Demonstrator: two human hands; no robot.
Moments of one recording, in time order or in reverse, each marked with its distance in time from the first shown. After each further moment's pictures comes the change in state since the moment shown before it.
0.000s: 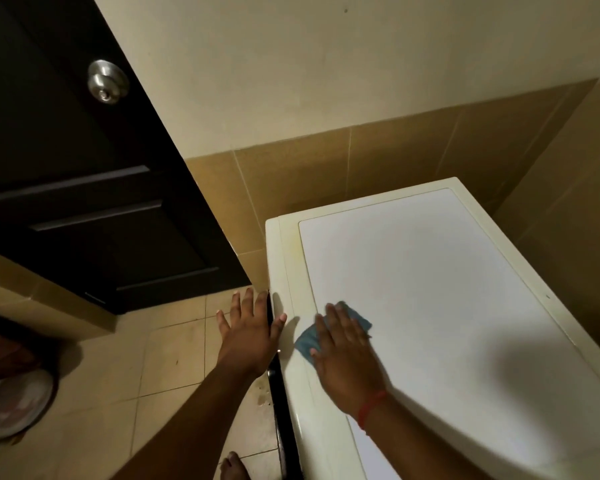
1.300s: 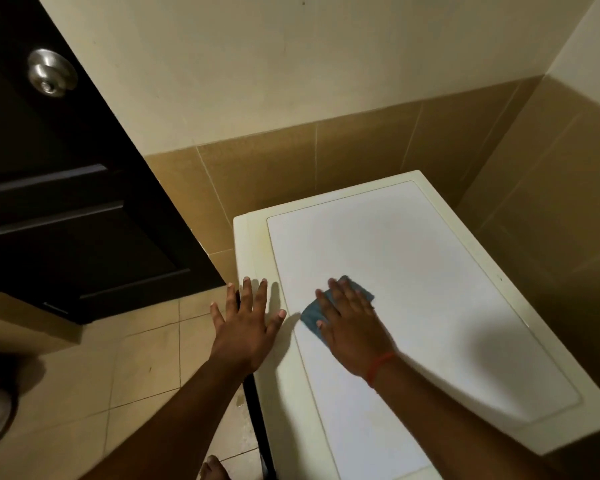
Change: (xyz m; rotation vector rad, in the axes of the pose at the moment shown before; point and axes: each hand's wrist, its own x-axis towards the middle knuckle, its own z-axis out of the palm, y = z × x) left_hand 0.002 0.036 0.009 0.028 -0.066 0.131; right_hand 0.010 0.074 -0.010 -0.140 0.035 0.017
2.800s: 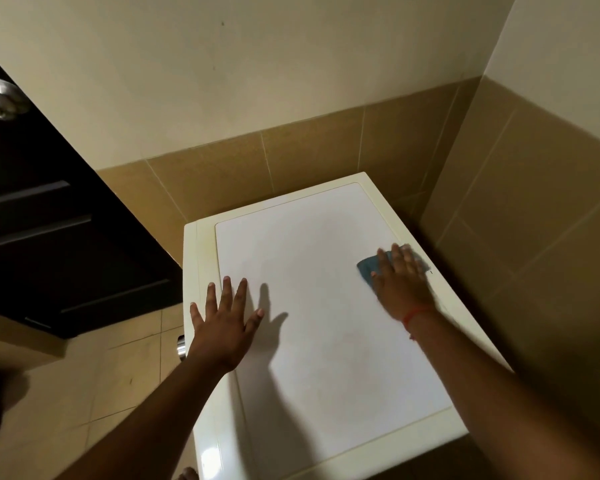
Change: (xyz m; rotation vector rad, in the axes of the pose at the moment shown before) left_hand -0.013 0.098 0.019 0.091 0.044 -0.011; right_hand -0.033 0.213 -0.010 0.117 0.029 0.387
